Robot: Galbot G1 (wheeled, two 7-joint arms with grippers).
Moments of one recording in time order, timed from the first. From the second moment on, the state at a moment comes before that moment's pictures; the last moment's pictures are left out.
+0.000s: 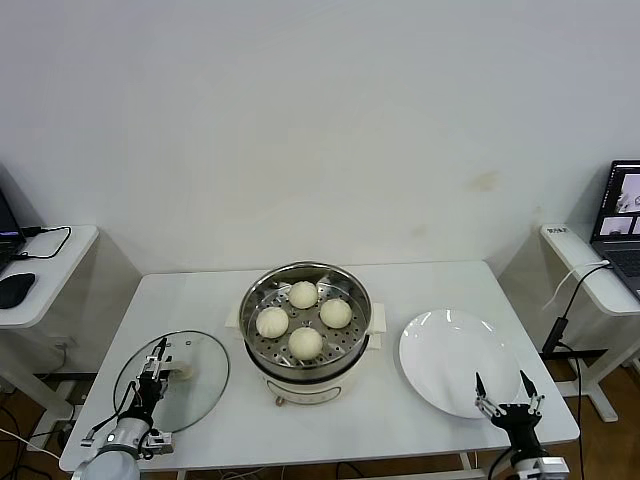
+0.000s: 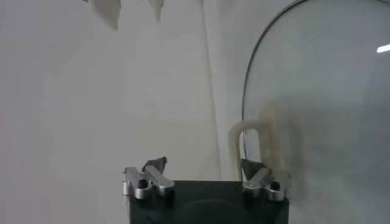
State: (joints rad) left arm 1.31 -1.13 -0.58 -1.43 1.24 -0.06 -0.24; right arm -1.55 1.43 0.84 1.72 0.13 0.25 -0.19
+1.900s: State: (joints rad) left arm 1.33 -0.99 -0.37 -2.14 0.95 0.51 0.02; right arm -1.58 1.50 0.77 1.79 -0.06 0.28 -0.17
